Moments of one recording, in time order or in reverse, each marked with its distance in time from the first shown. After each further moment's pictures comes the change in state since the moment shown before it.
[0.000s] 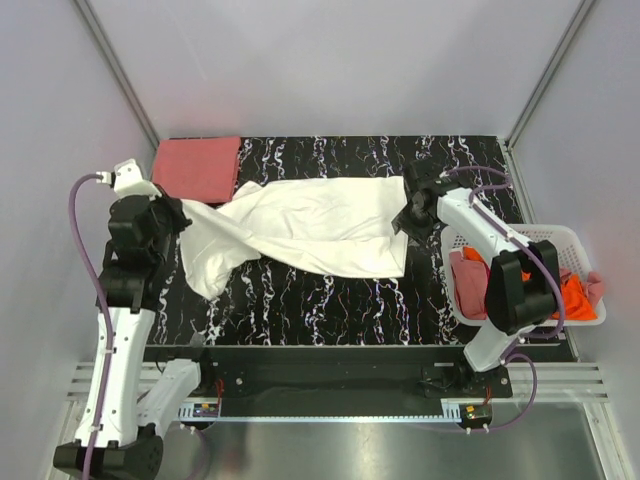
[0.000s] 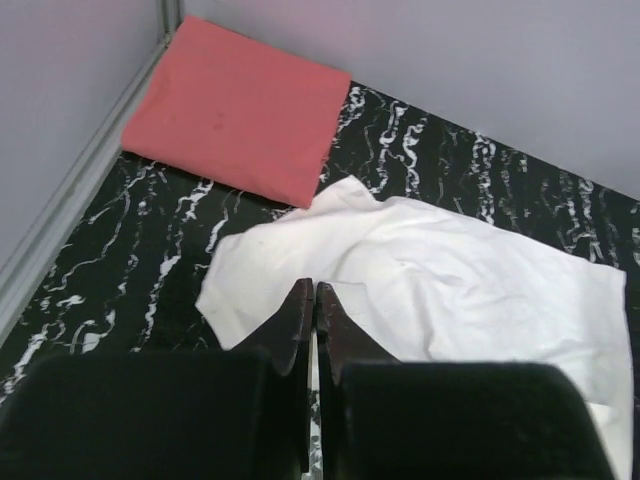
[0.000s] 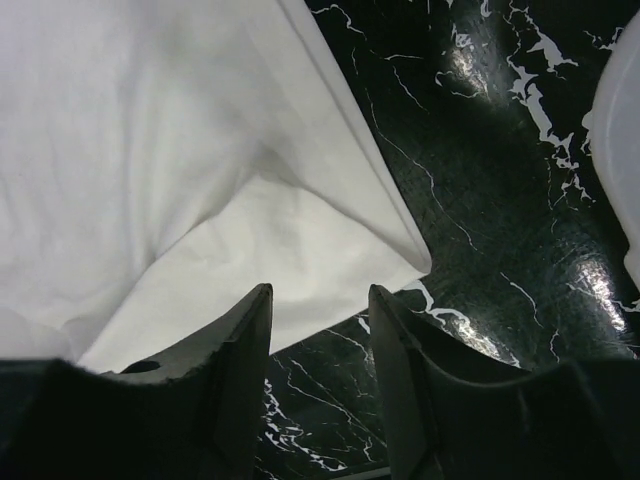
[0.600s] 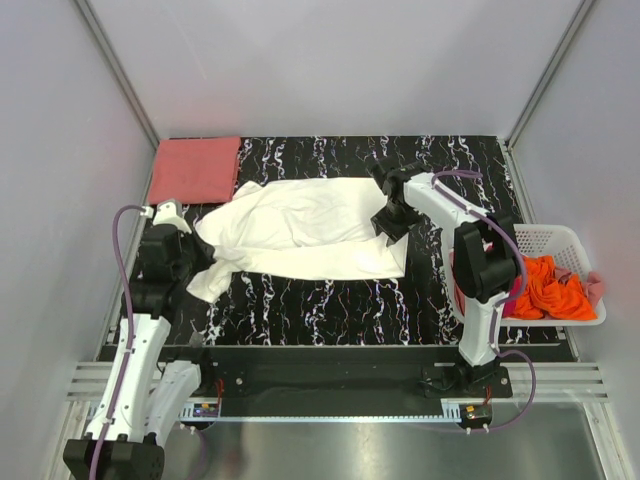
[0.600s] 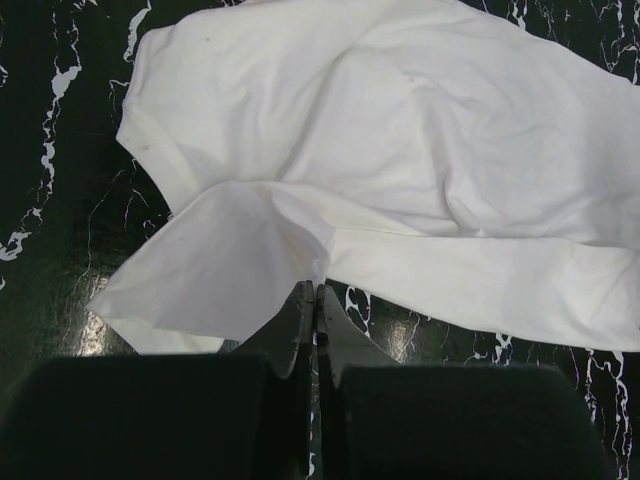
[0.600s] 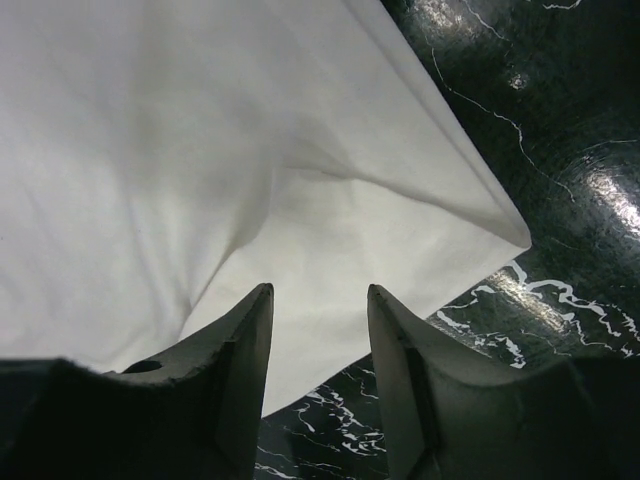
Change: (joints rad) left arm 0.000 -0.095 -0.338 -0.034 0.209 -0.066; right arm 0.093 0.301 0.265 -0.159 0.021 0.263
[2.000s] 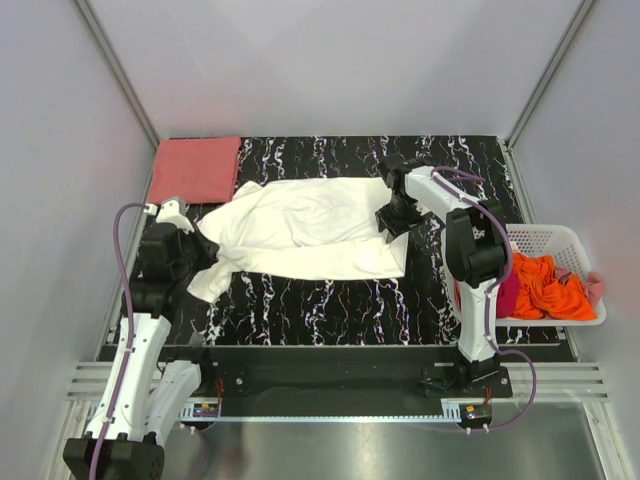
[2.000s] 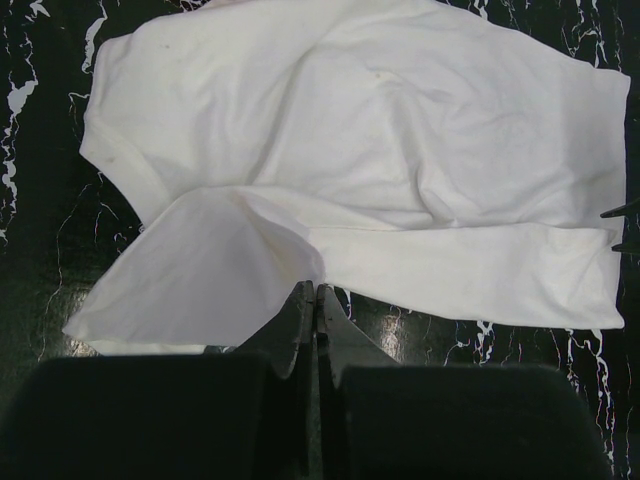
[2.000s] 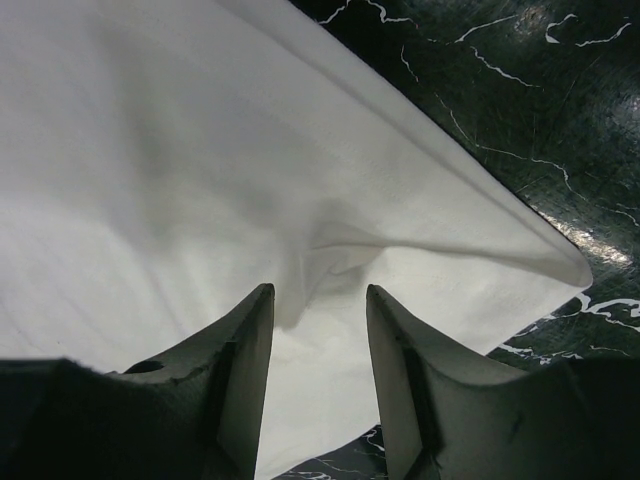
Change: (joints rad) left arm 0.000 0.005 0.000 0.028 0.070 0.018; right arm -0.072 0.148 0.107 -0.030 -0.057 0.132
